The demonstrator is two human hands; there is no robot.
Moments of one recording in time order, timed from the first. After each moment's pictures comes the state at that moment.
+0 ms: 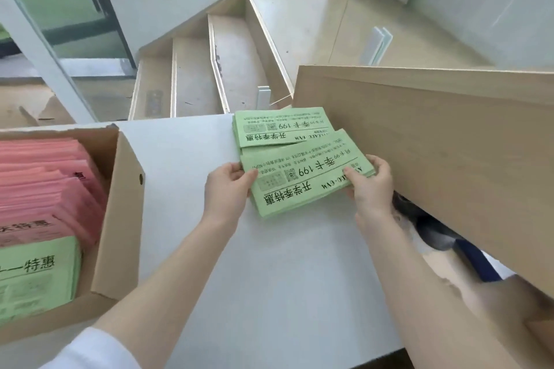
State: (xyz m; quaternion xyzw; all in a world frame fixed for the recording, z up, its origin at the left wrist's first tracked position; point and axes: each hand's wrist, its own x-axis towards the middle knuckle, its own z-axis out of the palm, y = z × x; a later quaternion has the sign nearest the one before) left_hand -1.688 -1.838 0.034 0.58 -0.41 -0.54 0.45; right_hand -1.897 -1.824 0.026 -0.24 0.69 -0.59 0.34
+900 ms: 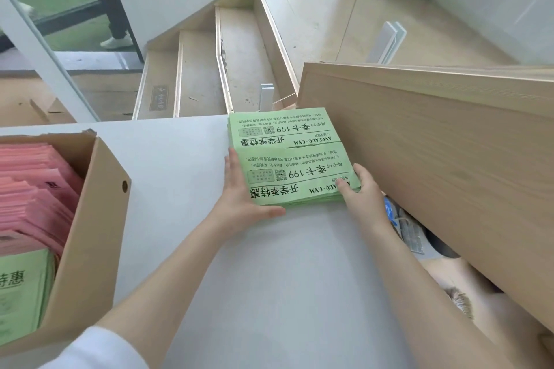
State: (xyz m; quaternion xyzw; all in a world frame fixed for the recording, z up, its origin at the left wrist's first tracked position) left_hand -1.702 -1.868 -0.014 0.56 -0.61 -0.48 0.29; right_hand -1.921 -1.841 0.008 -0.46 0.72 -0.40 0.33
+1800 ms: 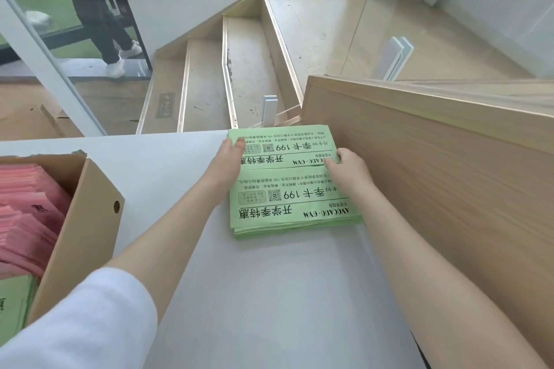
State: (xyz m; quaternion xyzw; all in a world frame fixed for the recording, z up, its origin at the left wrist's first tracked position) left_hand -1.697 -1.963 0.001 0.60 -0.46 -0.57 0.32; right_hand -1.924 -1.939 0.027 -0.52 0.77 -0.22 0.30
